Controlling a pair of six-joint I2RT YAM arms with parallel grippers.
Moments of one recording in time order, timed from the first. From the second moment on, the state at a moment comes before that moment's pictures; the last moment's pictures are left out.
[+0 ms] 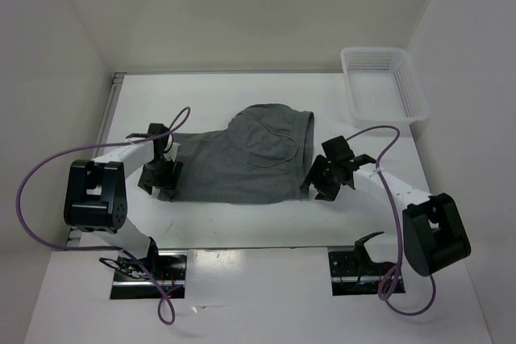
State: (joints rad) left arm -0.03 1.61 0.90 -0.79 -0.07 0.07; right arm 0.35 1.28 0.66 -0.53 -0.14 0.91
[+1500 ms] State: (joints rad) left arm 0.12 1.72 2.30 -0.87 0.12 0.07; right arm 0.34 1.92 2.39 -0.68 -0.08 0.50
